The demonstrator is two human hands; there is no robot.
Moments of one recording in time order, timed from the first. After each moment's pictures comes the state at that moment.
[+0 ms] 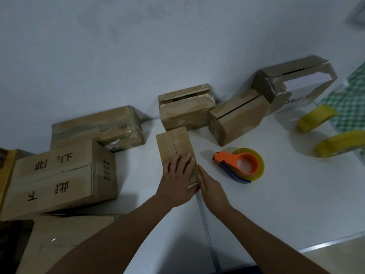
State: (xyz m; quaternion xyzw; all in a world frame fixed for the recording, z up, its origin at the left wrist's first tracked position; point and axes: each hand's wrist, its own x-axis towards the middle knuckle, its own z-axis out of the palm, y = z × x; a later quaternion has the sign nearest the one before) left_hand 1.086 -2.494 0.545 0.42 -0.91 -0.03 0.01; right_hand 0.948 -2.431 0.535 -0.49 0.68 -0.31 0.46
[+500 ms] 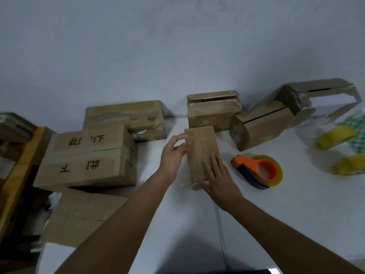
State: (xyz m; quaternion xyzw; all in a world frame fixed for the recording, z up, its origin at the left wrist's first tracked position) left_hand 1.134 -2.532 0.603 0.54 -0.38 -0.62 0.42; right_hand 0.968 -2.445 0.545 -0.76 0.62 0.00 0.18
